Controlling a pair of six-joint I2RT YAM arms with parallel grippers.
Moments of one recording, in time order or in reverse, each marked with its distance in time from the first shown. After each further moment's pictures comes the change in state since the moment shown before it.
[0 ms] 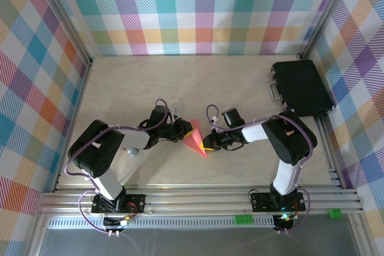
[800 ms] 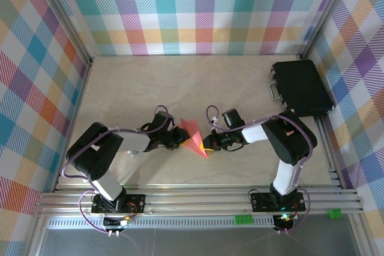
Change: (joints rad) left arm -0.043 -0.031 -0.026 -0.214 -0.140 0.035; right arm -0.005 0.000 -0.016 0.023 0.011 0.004
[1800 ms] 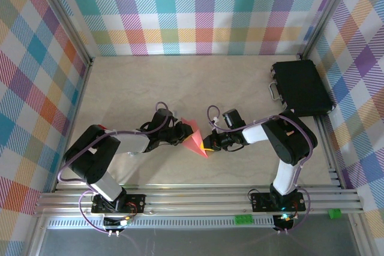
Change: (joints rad) left arm -0.016 -0.024 0.009 0.141 0.032 -0.039; right arm -0.005 0.000 -0.010 0.018 0.001 0.031
